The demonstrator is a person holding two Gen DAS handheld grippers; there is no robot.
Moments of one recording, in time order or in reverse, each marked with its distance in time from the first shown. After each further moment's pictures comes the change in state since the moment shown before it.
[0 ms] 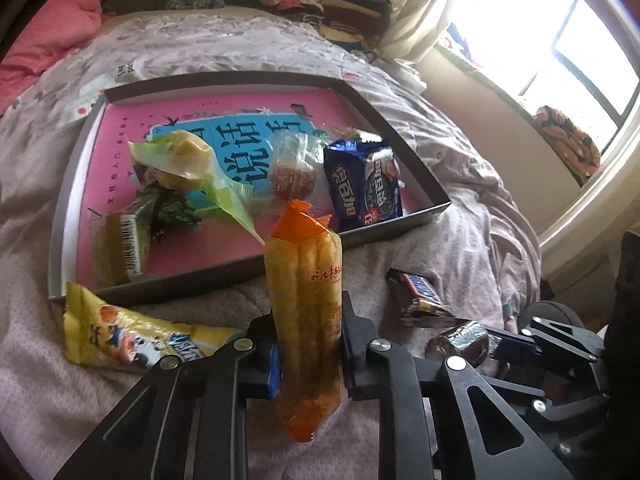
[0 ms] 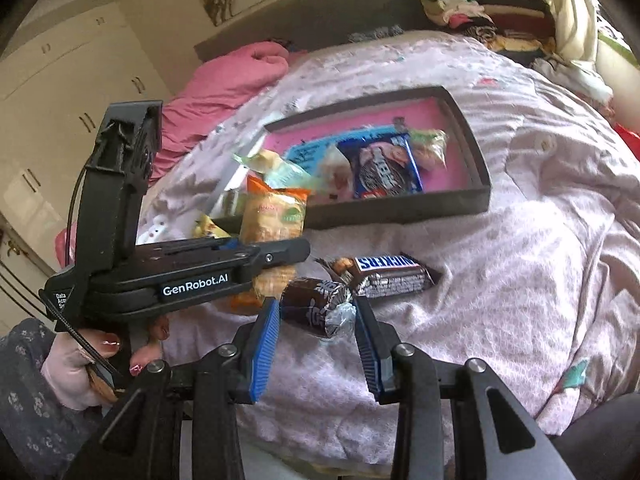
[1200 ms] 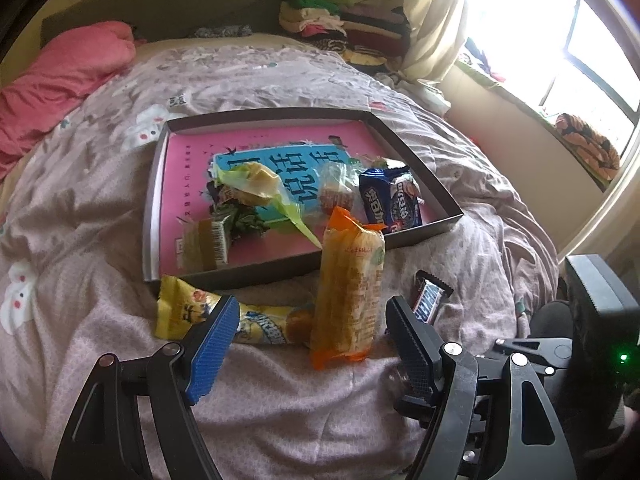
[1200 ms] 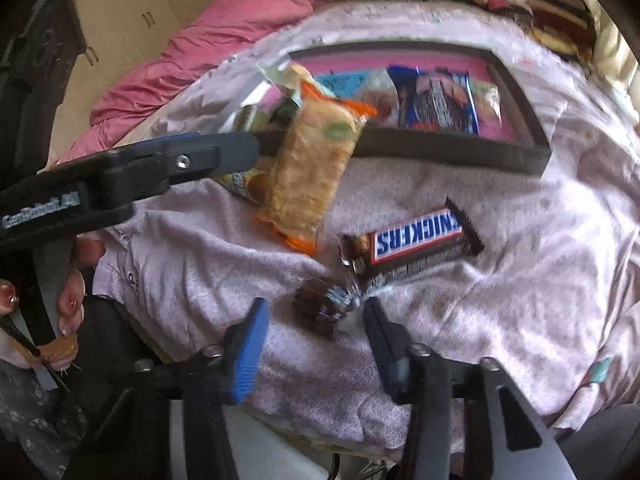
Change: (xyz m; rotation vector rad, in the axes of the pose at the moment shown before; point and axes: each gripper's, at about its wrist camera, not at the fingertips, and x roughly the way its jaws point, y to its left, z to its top) left arm -0.048 0.004 -0.012 0.017 -0.083 0.142; right arm 0.044 0.022 -0.019 -0.111 0.222 -0.032
